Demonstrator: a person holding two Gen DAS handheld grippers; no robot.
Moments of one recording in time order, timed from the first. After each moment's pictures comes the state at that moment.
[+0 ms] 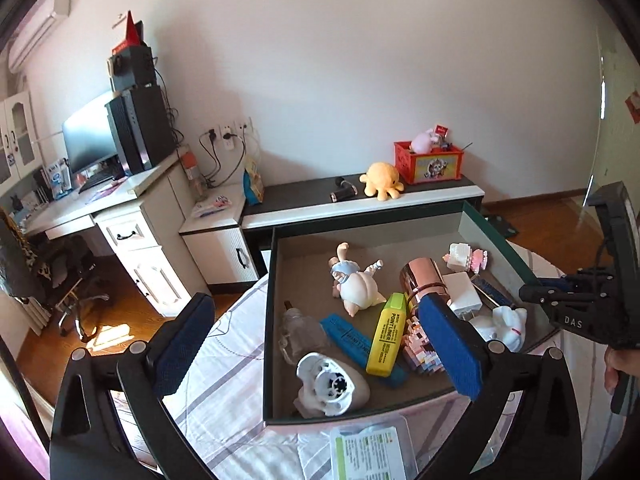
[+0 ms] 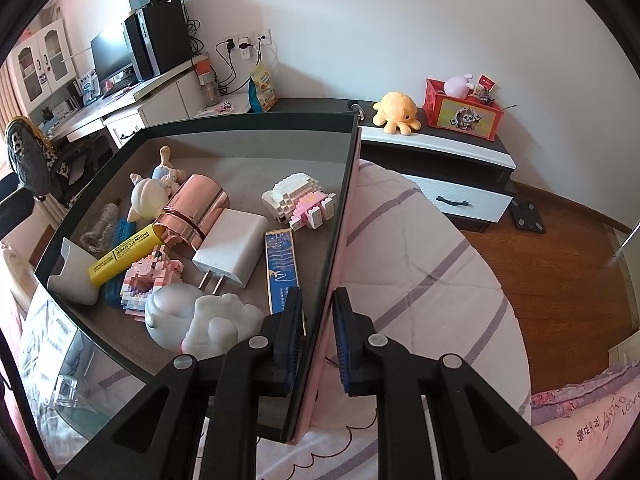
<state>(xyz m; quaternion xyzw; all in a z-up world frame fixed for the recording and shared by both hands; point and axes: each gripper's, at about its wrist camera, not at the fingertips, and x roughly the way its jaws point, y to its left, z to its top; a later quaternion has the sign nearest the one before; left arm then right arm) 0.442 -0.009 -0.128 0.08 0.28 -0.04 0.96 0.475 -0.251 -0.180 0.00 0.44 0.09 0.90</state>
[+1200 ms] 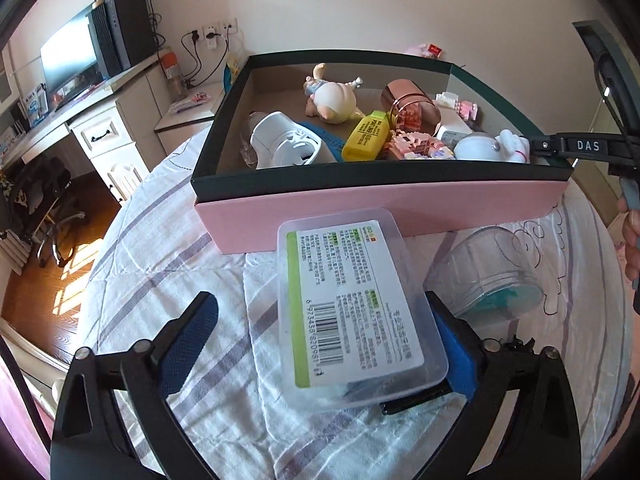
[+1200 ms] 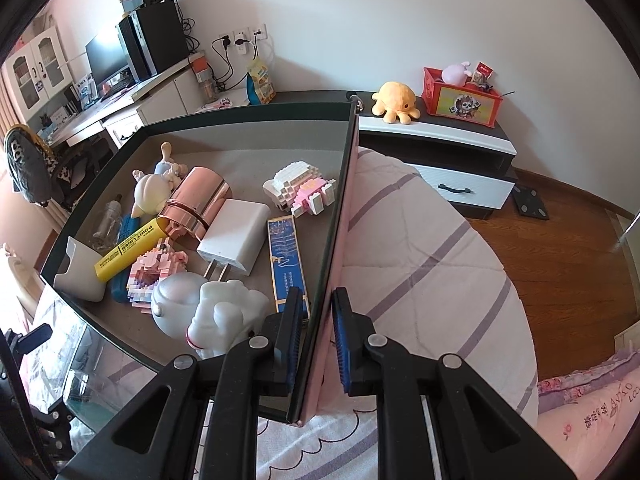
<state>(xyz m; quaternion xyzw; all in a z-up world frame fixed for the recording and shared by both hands) 0.404 -0.008 -0.240 0.04 0.44 -0.07 0.89 0.471 -0.253 -0.184 0.02 0.45 0.09 0.89</state>
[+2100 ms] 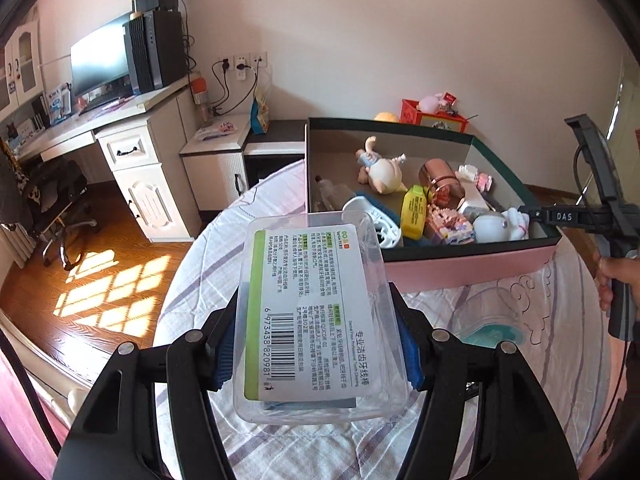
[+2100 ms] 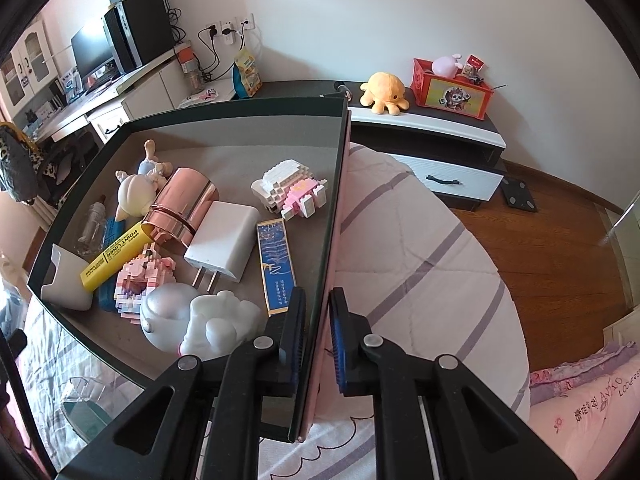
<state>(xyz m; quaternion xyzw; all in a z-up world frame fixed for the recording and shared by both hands) 0.386 0.053 -0.176 0.00 0.37 -0.05 0.93 0.483 -0.245 -0.182 0.00 0.47 0.06 0.88</state>
